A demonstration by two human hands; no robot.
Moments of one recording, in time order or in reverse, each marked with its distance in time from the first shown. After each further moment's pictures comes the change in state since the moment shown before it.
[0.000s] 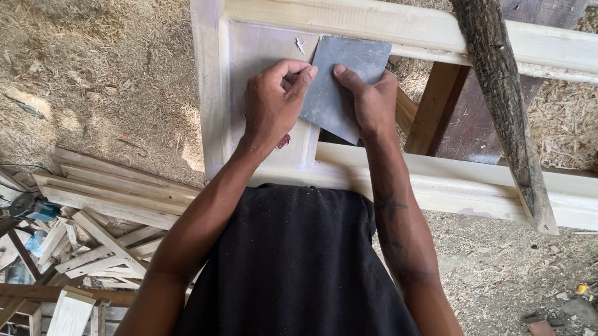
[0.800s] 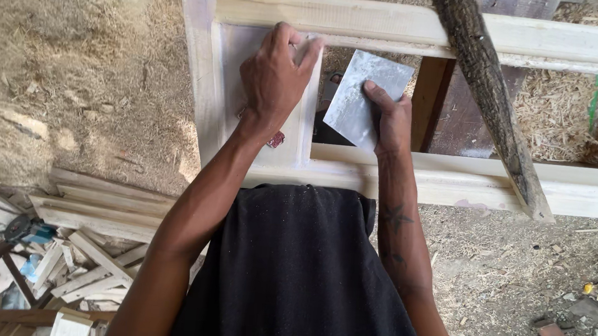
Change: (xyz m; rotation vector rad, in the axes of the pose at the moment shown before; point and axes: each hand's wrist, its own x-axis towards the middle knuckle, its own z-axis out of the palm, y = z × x) left_hand 0.035 -0.003 0.021 0.467 0.169 0.354; right_hand -0.027 0.016 -0.052 0.311 0.077 0.027
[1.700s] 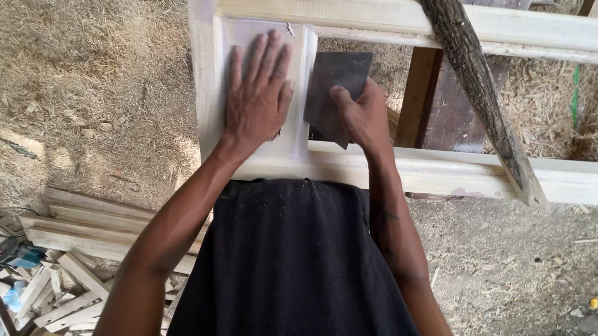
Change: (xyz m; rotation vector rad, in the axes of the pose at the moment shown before) left_hand -0.068 -0.044 -0.023 0.338 -0.298 0.311; right_hand -0.039 -0.007 0.031 -0.669 -0.154 -0.284
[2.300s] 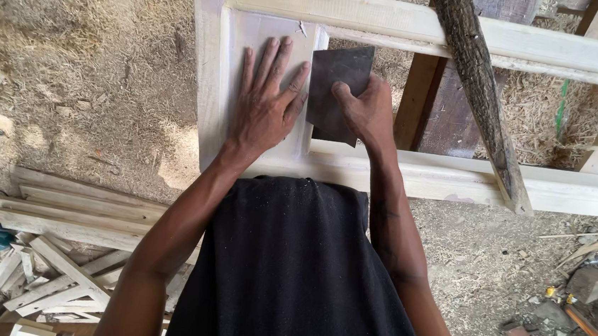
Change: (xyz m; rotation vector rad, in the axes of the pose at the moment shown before) left_hand -0.010 -0.002 0.005 -0.205 0.108 0.084; right_hand 0.017 -0.027 0.010 -0.273 -0.023 0.099
